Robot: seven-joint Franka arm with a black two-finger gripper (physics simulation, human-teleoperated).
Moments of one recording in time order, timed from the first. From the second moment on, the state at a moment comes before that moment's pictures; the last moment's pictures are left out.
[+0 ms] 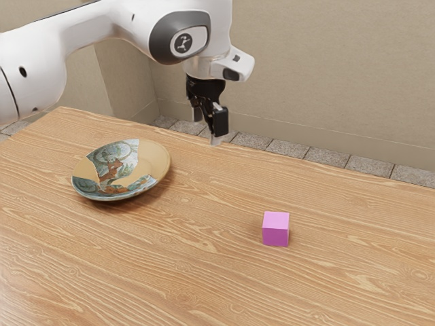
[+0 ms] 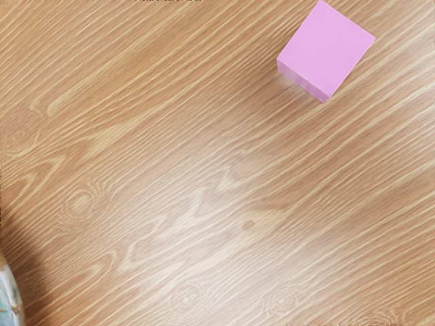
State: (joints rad) arm -0.28 0.25 -0.08 -1.36 0.20 1.60 0.25
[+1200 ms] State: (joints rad) arm -0.35 0.70 -0.09 -1.25 -0.10 1.86 0.69
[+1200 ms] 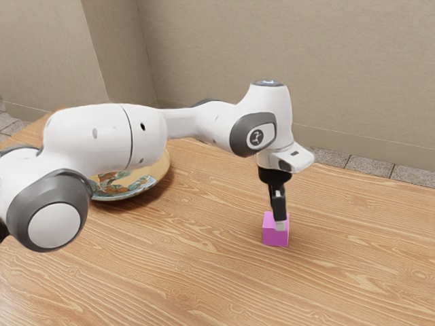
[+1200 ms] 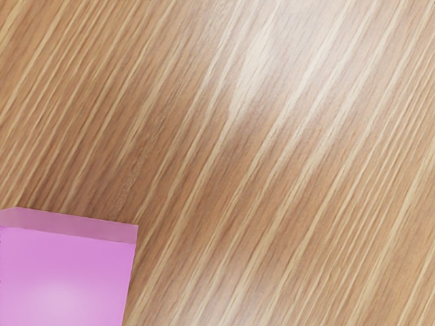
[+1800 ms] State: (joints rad) arm -0.34 0.75 -0.07 -1.25 -0.12 1.90 0.84
